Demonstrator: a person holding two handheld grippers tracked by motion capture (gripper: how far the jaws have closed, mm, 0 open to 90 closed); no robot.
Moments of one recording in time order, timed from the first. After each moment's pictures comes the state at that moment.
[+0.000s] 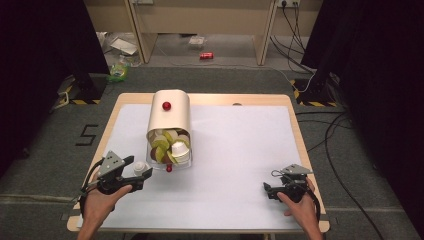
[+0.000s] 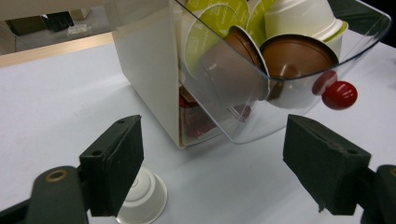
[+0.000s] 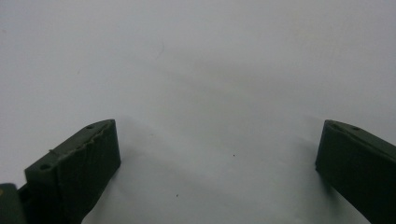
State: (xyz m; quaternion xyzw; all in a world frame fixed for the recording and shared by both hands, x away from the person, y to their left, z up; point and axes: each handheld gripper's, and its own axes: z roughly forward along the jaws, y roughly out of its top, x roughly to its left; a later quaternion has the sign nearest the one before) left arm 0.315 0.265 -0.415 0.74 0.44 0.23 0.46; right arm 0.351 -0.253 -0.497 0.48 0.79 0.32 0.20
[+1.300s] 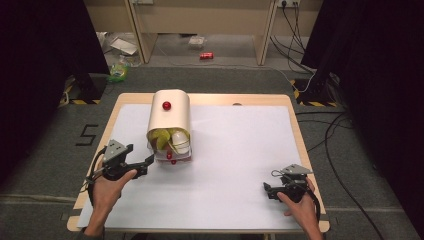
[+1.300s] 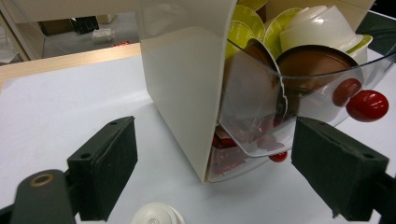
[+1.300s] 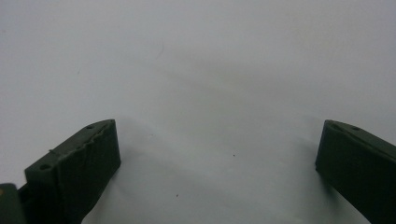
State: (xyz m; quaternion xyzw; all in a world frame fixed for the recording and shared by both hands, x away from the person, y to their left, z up) left arm 0.347 0.262 -0.411 0.70 0.47 0.25 0.46; right arm 0.351 -0.253 -0.497 0.48 0.79 0.32 0.20
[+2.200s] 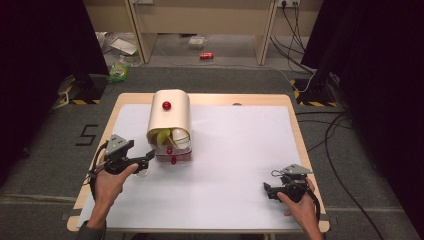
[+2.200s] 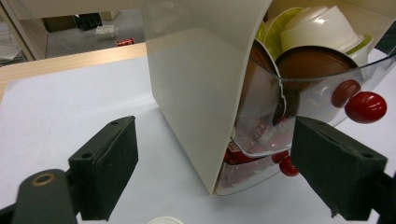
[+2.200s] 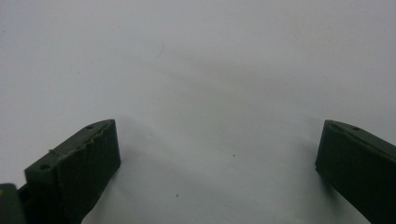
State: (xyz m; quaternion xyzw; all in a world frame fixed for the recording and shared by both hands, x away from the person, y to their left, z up) left arm 0.359 0.261 -0.407 0.70 0.48 0.26 0.46; right arm 0.352 -0.253 -0.497 0.48 0.79 0.32 0.20
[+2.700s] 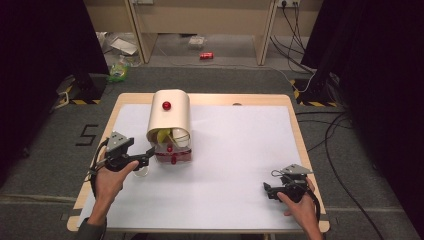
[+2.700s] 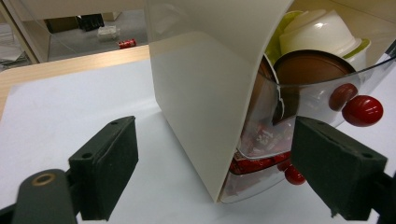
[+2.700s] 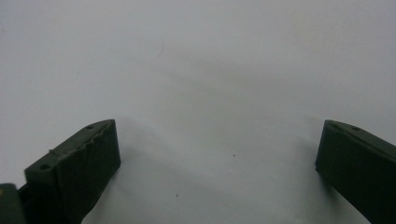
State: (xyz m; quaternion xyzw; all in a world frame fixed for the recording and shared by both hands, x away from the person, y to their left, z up) left arm 0.366 0.261 -0.405 0.70 0.48 0.26 0.45; right arm 0.352 -0.253 -0.497 0.48 0.79 0.32 0.20
